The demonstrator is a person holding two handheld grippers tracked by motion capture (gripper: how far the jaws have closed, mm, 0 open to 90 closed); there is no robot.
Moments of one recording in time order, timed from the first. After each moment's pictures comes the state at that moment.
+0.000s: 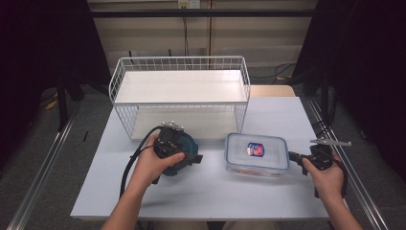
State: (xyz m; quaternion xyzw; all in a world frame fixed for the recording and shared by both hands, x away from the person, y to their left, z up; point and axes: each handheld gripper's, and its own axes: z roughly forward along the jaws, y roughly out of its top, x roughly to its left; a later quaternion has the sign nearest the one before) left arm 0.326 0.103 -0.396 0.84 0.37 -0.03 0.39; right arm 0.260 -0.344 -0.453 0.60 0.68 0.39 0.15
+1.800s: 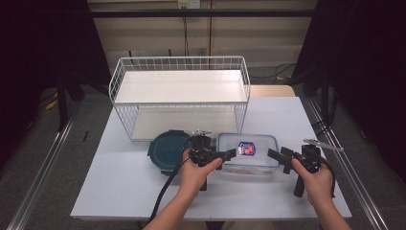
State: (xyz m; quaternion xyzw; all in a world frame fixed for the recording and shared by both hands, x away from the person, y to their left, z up) left arm 0.314 0.011 -0.441 0.72 0.49 -0.04 0.49; right arm 0.258 -0.307 -0.456 0.60 0.61 0.50 0.11
